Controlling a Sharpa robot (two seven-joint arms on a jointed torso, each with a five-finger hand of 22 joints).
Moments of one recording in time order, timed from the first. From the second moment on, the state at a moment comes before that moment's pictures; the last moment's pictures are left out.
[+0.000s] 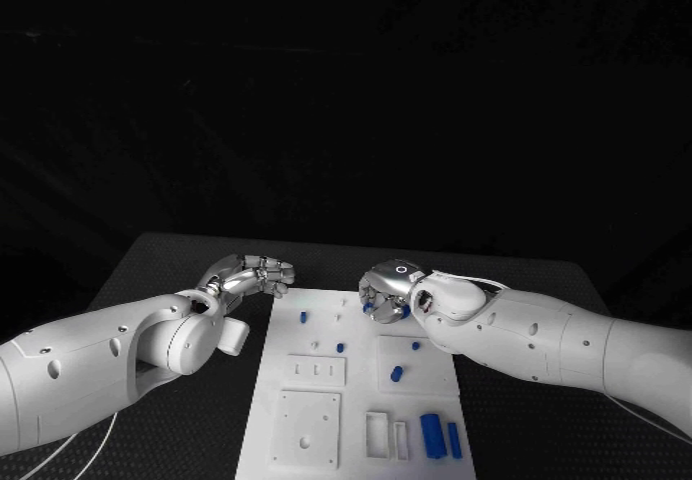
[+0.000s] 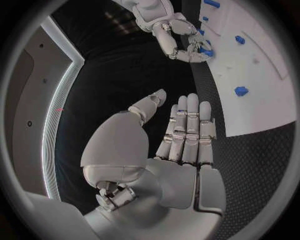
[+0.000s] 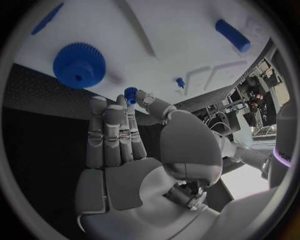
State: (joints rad) left arm 1.29 -0.76 -0.16 1.36 -0.10 -0.30 0.25; left_hand 1.14 -0.11 0.52 -0.23 0.17 0.82 0.17 0.42 0.41 1.18 0.10 0.19 0.14 0.98 0.07 0.59 0.62 0.05 0.66 -0.03 0.87 0.94; right arm 1.23 -0.52 -0.15 1.11 -1.70 -0.35 -0.05; right_hand 1.10 -0.14 0.80 -0.24 0.04 1.03 0.10 0.39 0.44 1.33 0.05 0.10 0.11 1.31 -0.06 1.05 0.78 0.23 1.21 0.00 0.67 1.31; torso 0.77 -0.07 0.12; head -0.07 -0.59
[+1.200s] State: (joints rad) left arm 1.30 -0.76 -0.16 1.37 -0.10 -0.30 0.25; left_hand 1.14 -0.11 0.52 -0.24 0.17 0.82 0.17 0.42 0.41 1.18 0.10 0.18 0.14 0.98 0.07 0.59 0.62 0.05 0.66 -0.03 0.87 0.94; right arm 1.22 -0.40 -0.14 1.03 -1.81 -0.47 -0.13; right_hand 1.13 -0.17 0.83 -0.21 0.05 1.04 0.10 0.39 0.45 1.35 0.05 0.09 0.12 1.31 -0.06 1.06 0.78 0.22 1.20 0.00 0.71 1.31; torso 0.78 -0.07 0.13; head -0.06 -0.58
